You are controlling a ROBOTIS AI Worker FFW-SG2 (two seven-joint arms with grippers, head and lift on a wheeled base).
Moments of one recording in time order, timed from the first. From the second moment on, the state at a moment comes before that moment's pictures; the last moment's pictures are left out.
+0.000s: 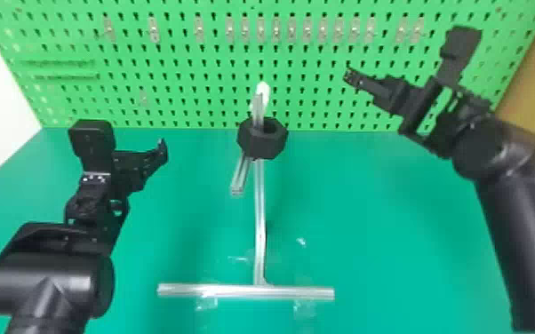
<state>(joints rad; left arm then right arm) -0.09 0.16 0.03 -1.71 0.04 0.23 0.03 -0.61 -0.08 -0.02 -1.34 -0.49 0.57 0.38</state>
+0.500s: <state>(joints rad) -0.10 0.16 0.03 -1.72 0.08 0.23 0.05 -0.42 -0.03 -0.04 -1.41 -0.25 0.32 0.21</state>
